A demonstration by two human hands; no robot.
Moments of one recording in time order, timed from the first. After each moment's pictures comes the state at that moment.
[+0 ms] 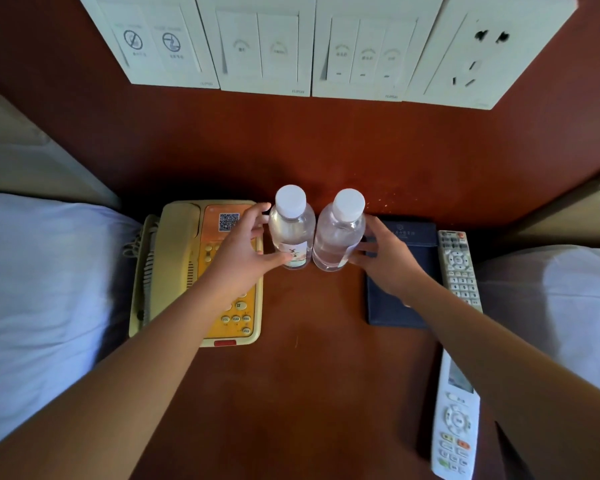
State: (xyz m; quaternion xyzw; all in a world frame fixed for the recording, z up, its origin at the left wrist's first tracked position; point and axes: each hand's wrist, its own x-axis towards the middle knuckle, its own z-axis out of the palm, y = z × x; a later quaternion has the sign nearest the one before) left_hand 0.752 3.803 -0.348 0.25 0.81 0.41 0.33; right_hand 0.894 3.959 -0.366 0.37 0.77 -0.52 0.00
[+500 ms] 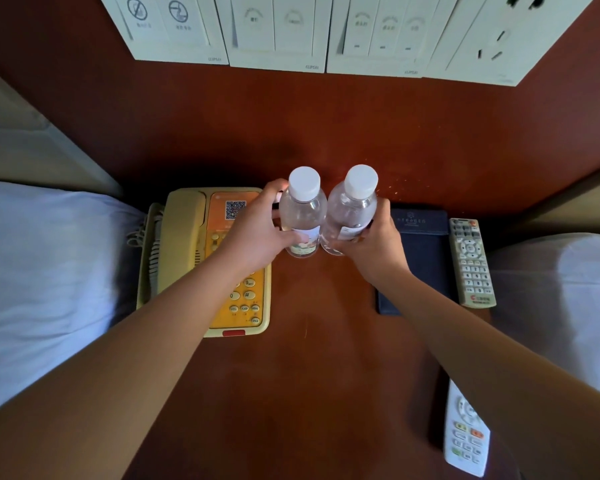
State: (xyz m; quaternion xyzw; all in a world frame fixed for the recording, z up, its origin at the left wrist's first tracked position) left_hand 0.746 3.818 -0.343 0.30 0.81 0.39 0.31; right_hand 0.872 3.933 -0.377 0.44 0.75 -0.48 -0.12
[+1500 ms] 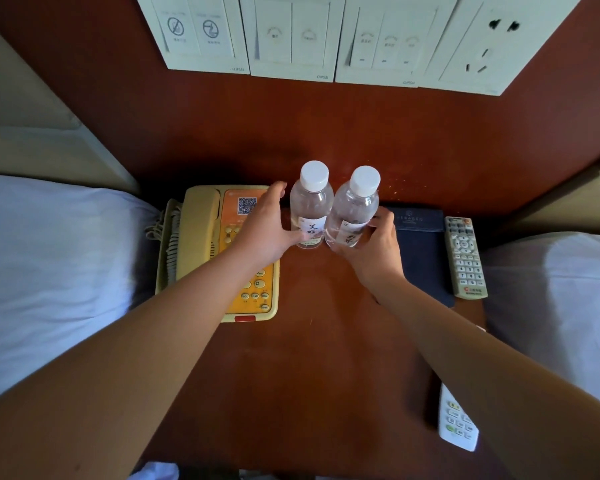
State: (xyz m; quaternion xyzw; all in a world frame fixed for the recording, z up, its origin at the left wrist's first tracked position) left_hand 0.752 3.807 -0.337 0.32 0.85 0.31 0.28; right_hand 0.882 3.908 -0.368 0.49 0.72 -0.47 -0.13
